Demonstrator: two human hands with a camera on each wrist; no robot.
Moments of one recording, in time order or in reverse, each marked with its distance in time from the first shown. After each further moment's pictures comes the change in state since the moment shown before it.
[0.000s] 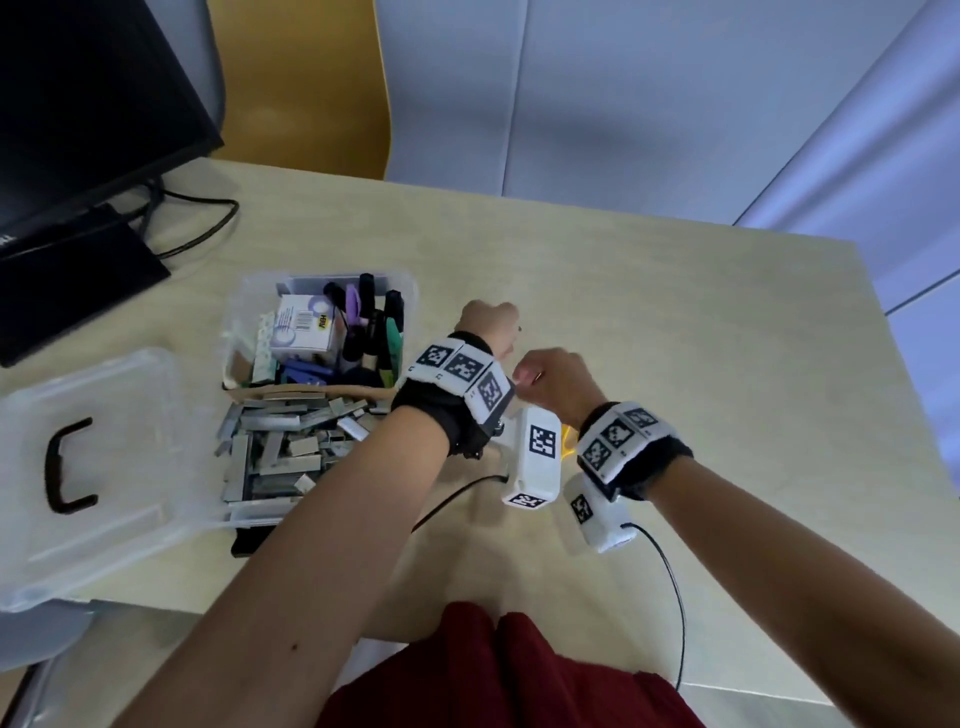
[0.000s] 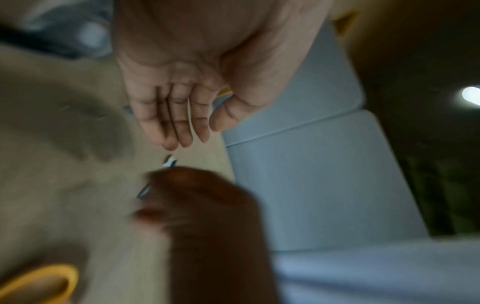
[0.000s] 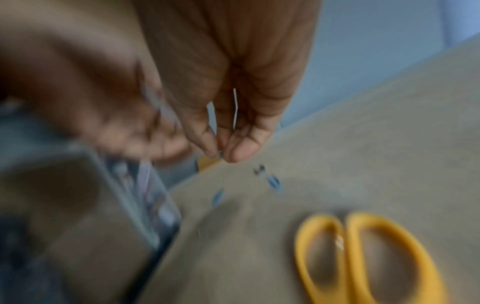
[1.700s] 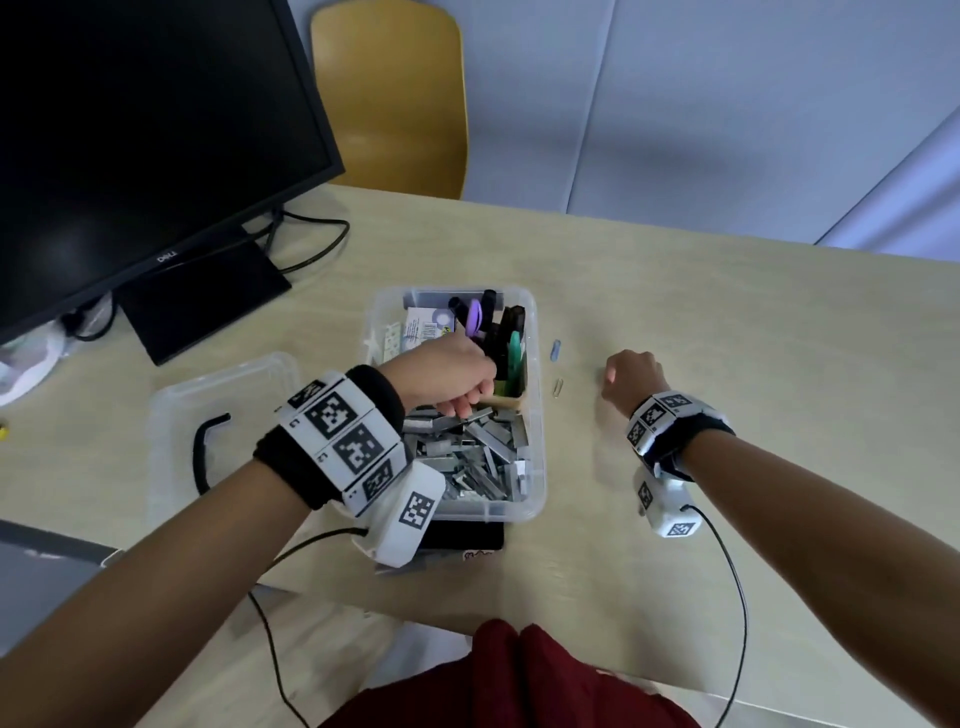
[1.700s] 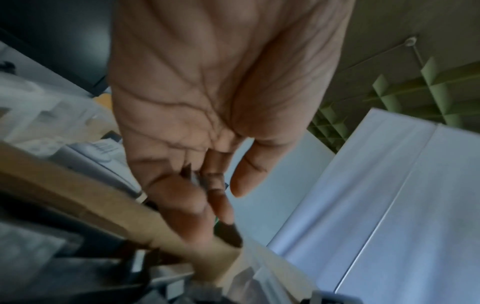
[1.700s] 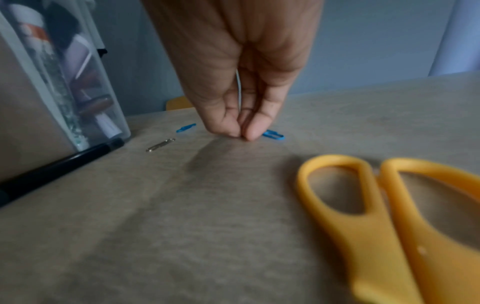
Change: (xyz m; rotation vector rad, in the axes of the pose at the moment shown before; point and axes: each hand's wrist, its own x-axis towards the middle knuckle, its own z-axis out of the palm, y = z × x) left_hand -0.082 -0.012 -0.159 0.598 -0.209 0.113; right_hand 0.038 -0.017 0.030 -0.255 0.136 0.199
